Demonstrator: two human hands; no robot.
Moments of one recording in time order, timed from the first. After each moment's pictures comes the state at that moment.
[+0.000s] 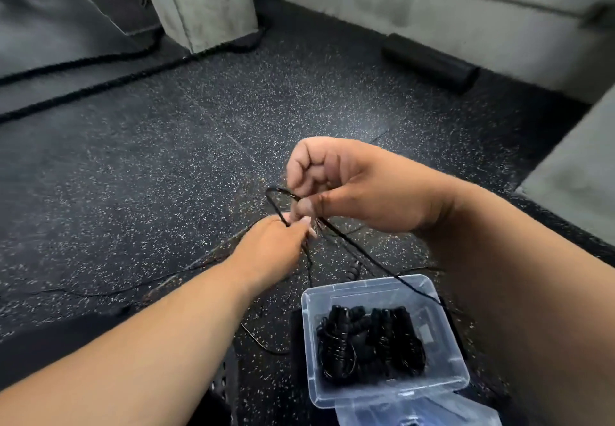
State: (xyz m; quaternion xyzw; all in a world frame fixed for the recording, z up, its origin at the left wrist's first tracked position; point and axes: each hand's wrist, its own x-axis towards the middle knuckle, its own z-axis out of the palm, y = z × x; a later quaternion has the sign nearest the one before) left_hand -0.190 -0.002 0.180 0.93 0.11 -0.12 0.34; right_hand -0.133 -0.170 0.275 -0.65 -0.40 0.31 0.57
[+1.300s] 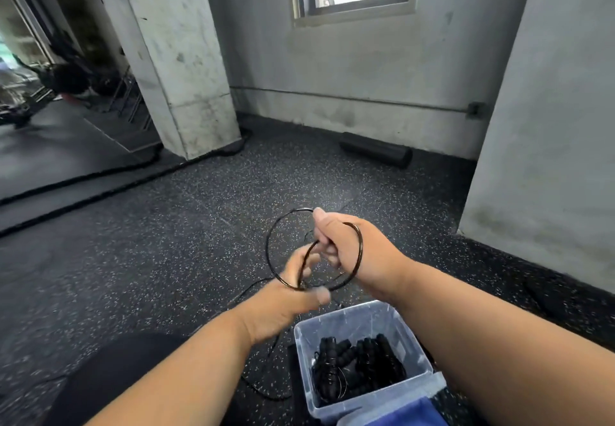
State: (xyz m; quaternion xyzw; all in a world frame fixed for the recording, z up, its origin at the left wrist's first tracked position) left_hand -0.338 -0.051 0.262 0.78 -0.15 -0.16 0.59; right_hand -0.307 -0.225 0.316 -0.70 -0.21 0.08 0.68
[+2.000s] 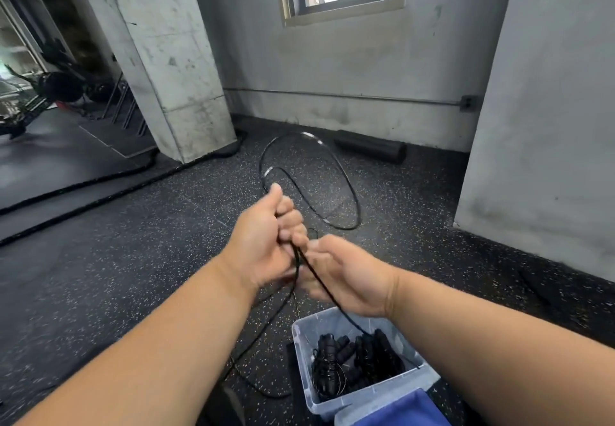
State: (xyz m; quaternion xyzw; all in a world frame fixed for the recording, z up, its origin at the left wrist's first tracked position) left_hand -0.306 -0.086 0.343 0.47 0.06 -0.12 0.87; right_hand -0.303 -0.237 0.274 -0.58 -0.22 0.35 0.70
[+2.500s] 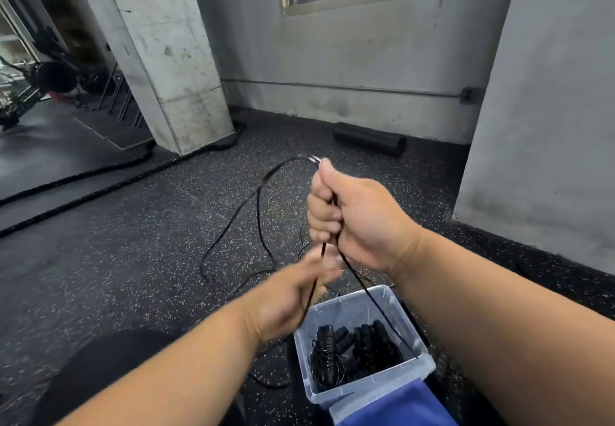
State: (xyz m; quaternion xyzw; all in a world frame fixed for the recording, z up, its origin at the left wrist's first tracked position) left_hand -0.346 -0.089 0.273 0.67 -0.10 -0.25 0.69; right_hand -0.312 -0.236 0.354 -0.49 -0.20 0.21 0.83
